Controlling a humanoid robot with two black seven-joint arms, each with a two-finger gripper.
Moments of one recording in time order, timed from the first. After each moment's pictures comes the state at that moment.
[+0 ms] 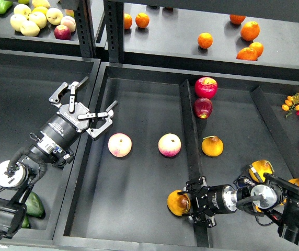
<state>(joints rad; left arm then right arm) -0.23 0.00 -1.37 -1.12 -0.18 -0.49 0.48 0.58 -0.27 0.29 0.72 -0.01 0.39 -0.49</state>
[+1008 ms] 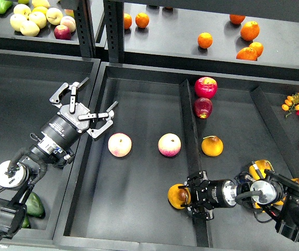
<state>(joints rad) -0.23 0.00 -1.36 -1.12 -0.18 -0.49 0.48 0.61 -0.26 0.40 0.72 0.00 0.37 -0.49</state>
